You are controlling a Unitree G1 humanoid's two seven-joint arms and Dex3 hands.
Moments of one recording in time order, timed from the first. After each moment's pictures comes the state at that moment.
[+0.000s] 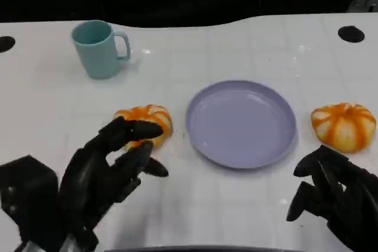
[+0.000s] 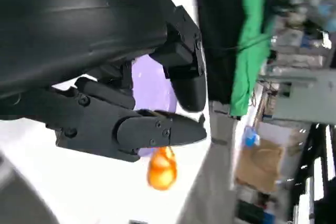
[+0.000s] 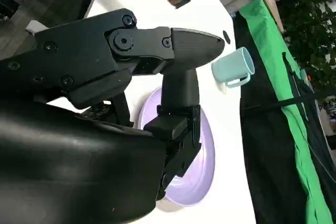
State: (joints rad) left arm 0.06 0.03 -0.02 -0.14 -0.21 0.05 -0.26; right arm 0.23 -0.05 -0.05 -0.43 0.42 0.50 0.20
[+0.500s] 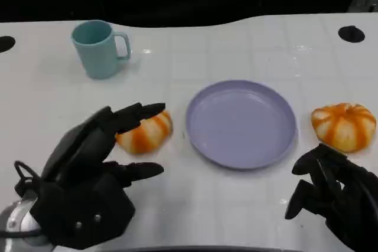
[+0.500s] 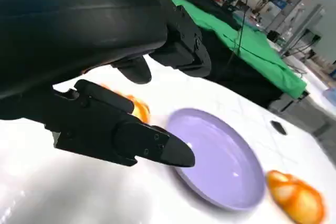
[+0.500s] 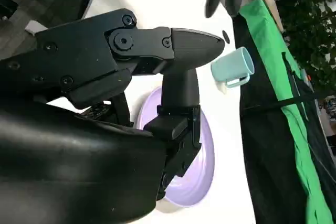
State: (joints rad) left arm -0.06 0.29 -0.12 -0.15 0.42 -0.12 -0.18; right arm 0.22 -0.05 -0.05 -0.43 0.42 0.50 0.19
